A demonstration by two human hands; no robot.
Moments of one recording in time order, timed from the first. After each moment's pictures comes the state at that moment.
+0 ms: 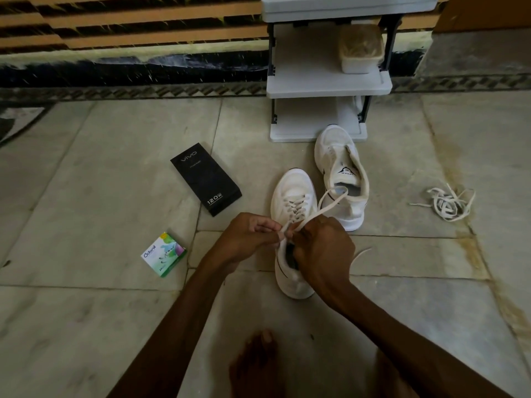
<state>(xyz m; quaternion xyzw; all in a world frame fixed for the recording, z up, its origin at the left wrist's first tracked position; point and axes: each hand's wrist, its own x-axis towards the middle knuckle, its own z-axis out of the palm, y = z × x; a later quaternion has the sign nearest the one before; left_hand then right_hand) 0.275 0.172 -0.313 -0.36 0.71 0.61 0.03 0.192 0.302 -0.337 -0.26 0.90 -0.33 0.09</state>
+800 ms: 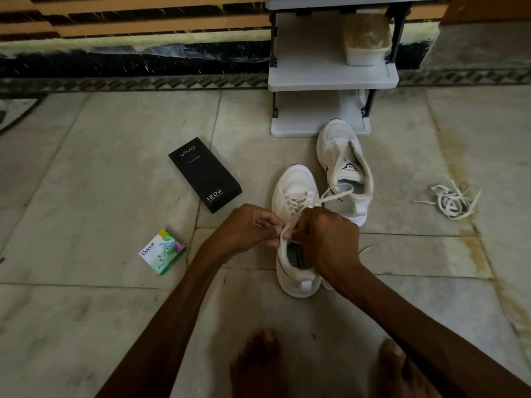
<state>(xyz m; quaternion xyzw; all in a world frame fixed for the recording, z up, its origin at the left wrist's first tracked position) 0.270 0.153 -0.322 -0.33 0.73 0.60 0.07 0.168 0.297 -0.335 -0.40 0.88 -0.23 0.07</state>
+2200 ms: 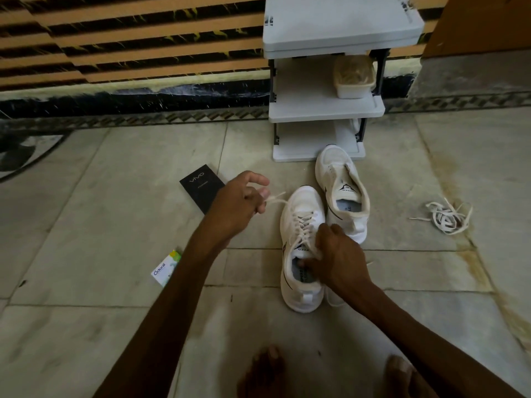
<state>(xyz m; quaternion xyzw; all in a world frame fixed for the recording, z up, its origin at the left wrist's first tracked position) 0.254 0.145 -0.233 -0.36 0.77 0.52 -0.07 0.158 0.316 -0.345 -0.37 0.90 -0.19 0.15</state>
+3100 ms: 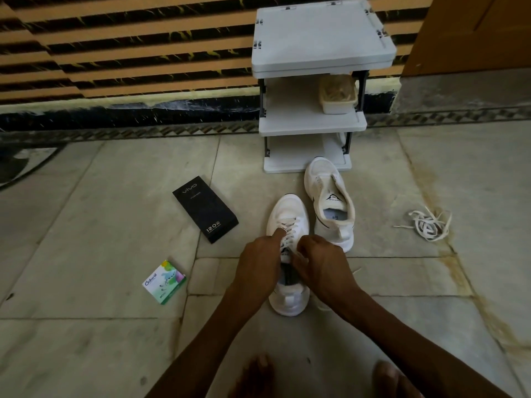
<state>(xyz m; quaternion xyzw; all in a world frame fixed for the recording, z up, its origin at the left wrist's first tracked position) 0.237 0.207 -0.319 -0.35 0.91 0.16 0.18 0.164 0.319 -0.332 -0.43 0.86 -0.25 0.12</state>
